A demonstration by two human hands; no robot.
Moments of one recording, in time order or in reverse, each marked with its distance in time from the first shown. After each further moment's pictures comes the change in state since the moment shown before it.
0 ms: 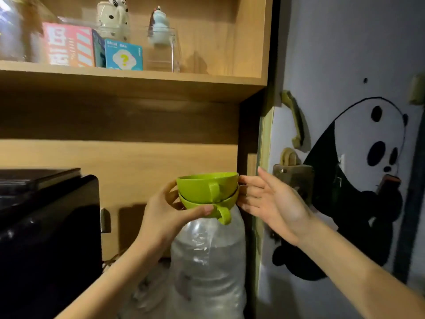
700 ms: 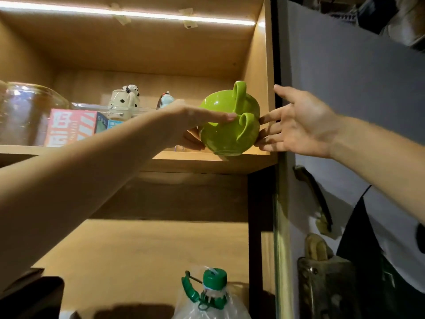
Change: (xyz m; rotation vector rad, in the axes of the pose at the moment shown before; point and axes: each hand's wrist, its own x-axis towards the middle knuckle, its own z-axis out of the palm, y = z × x) left_hand 0.208 0.209 0.006 0.277 -0.117 0.030; right_hand 0.097 -0.228 0.020 -0.411 -0.003 -0.304
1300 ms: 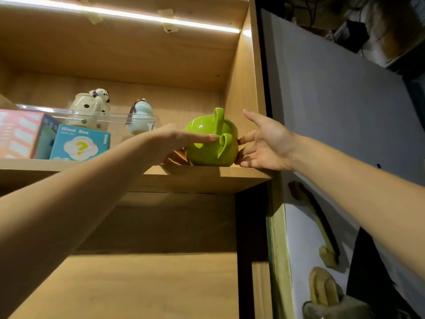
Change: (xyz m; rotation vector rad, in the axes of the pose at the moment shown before) left_hand 0.086 -0.037 0.016 0.219 -0.021 -0.059; right_hand 0.092 0.039 -0.017 -0.032 0.028 0.056
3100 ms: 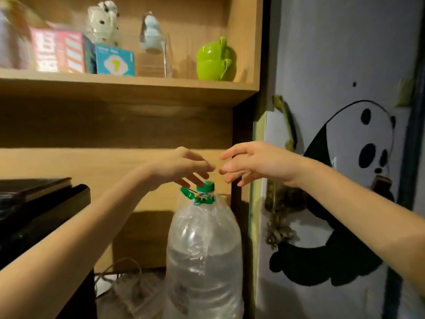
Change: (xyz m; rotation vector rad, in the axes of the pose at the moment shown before) left_hand -0.207 -0.092 0.058 -0.006 -0.419 0.026; right_hand -0.200 0.087 0.063 -0.450 -0.266 0.114
